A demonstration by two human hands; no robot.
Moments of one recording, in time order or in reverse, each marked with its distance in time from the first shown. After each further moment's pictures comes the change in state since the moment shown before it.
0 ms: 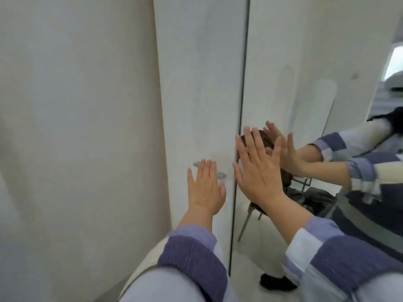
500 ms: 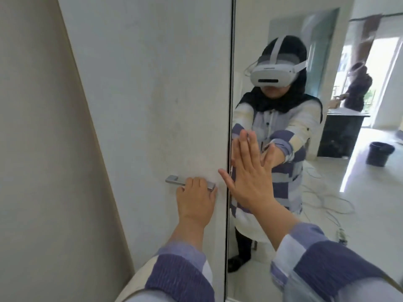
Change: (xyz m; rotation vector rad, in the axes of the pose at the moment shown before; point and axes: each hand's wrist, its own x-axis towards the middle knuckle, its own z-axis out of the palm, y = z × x) left_hand 0.087 -0.053 0.081 -0.073 0.045 0.381; right_hand 0.017 -0.044 0.055 -0.259 -0.154 0.369
